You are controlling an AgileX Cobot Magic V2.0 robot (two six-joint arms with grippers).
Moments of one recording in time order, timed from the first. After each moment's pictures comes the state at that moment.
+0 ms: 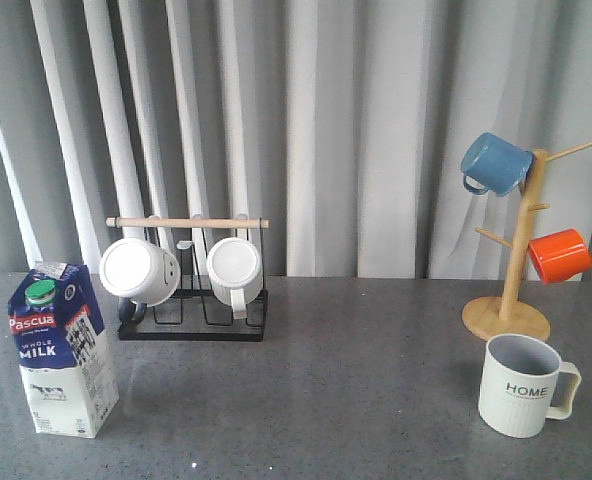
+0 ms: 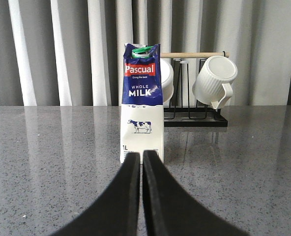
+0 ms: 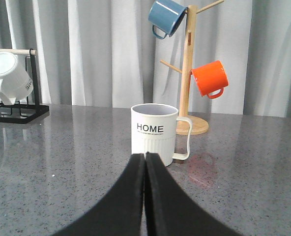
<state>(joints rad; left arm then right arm) -0.02 -0.01 0.02 0.10 0.02 -0.14 0.04 -0.01 0.03 -0.10 0.00 0.11</state>
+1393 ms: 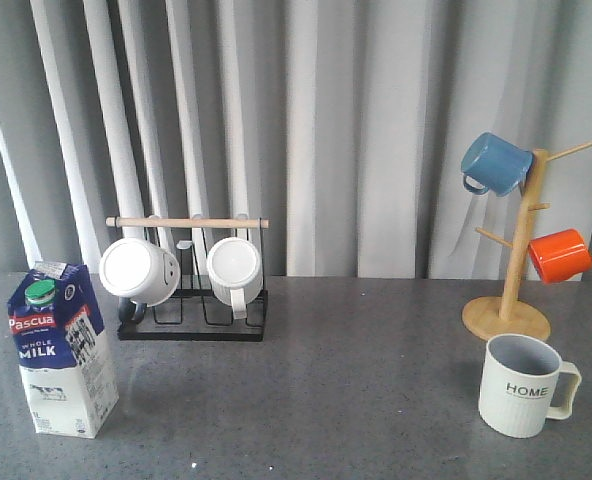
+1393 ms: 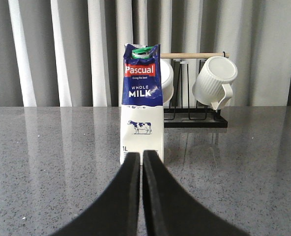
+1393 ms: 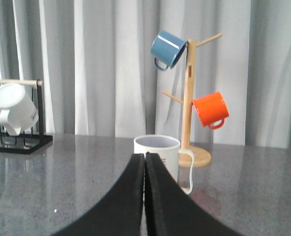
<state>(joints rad) -0.02 -0.01 0.02 0.10 0.02 -0.14 0.04 -0.01 0.03 -0.10 -0.12 0.11</state>
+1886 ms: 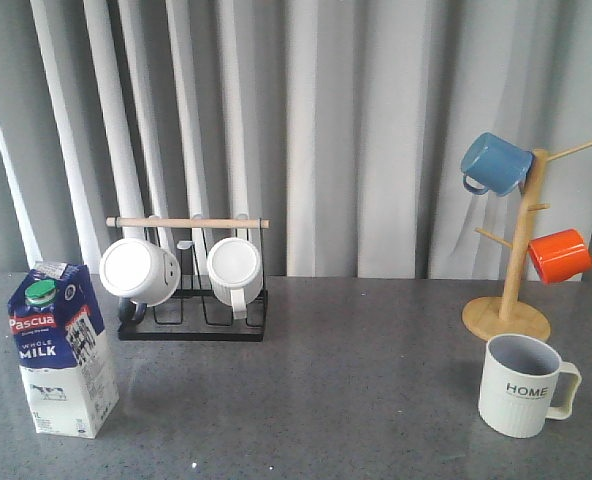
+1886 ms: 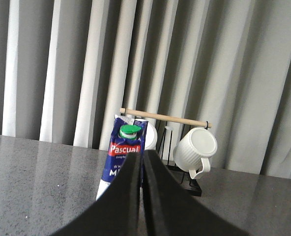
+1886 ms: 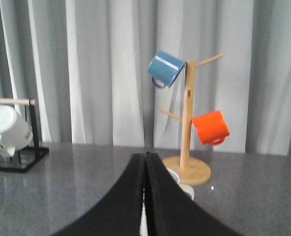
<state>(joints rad) -0.02 0.32 -0.34 0.05 -0.01 -0.27 0.05 0.50 -0.42 0.00 -0.01 0.02</state>
